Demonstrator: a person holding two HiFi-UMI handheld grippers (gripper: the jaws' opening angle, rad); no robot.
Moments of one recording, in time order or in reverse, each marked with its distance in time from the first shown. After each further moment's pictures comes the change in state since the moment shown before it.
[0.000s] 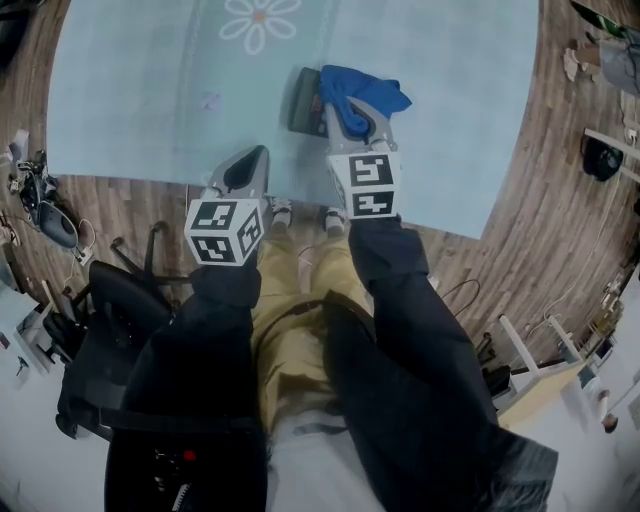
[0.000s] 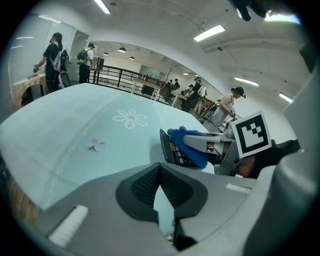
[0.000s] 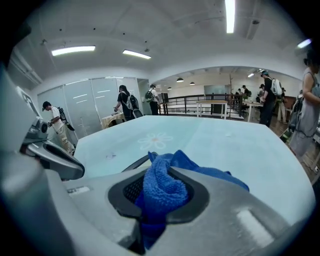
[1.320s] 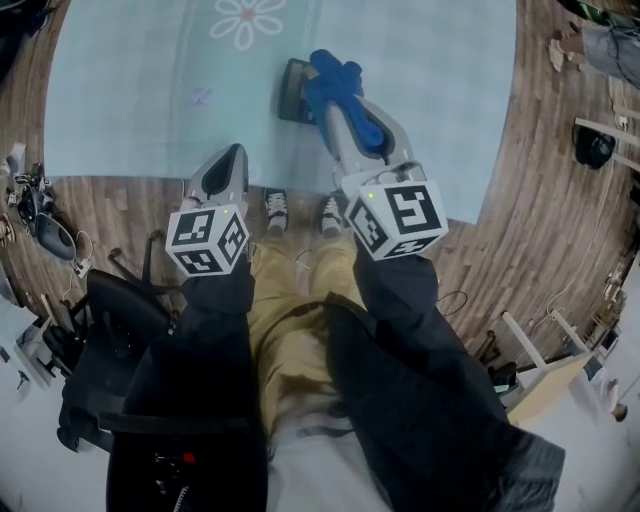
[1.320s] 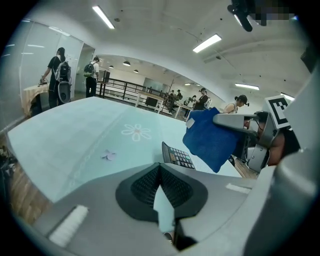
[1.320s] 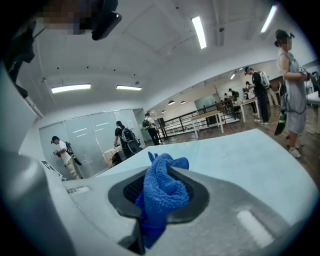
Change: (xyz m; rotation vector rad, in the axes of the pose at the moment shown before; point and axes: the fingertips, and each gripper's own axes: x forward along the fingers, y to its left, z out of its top) left arm -0.038 0.002 0.016 0.000 -0.134 0.056; right arm -0.103 0.013 0.087 0.219 -0.296 0.062
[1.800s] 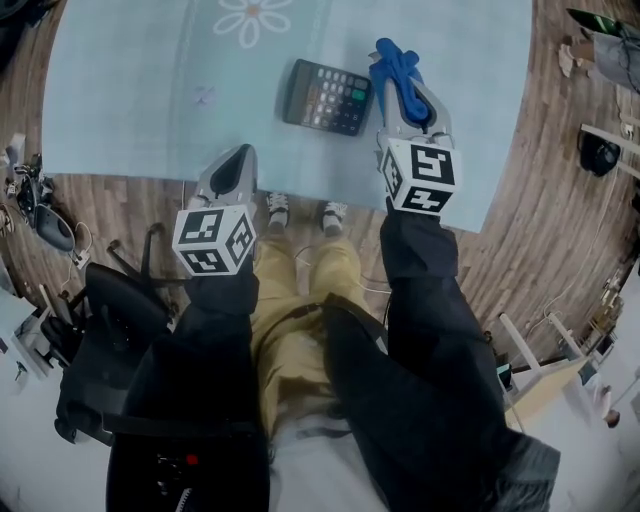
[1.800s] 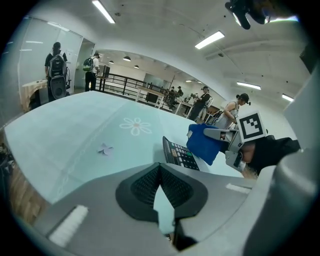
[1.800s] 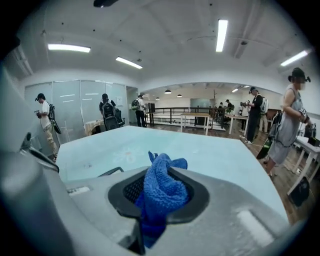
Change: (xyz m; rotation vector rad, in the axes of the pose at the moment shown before) left arm 0.017 -0.001 -0.010 -0.017 0.043 -0.007; right arm 0.032 -0.114 -0.034 -0.239 0.153 -0.232
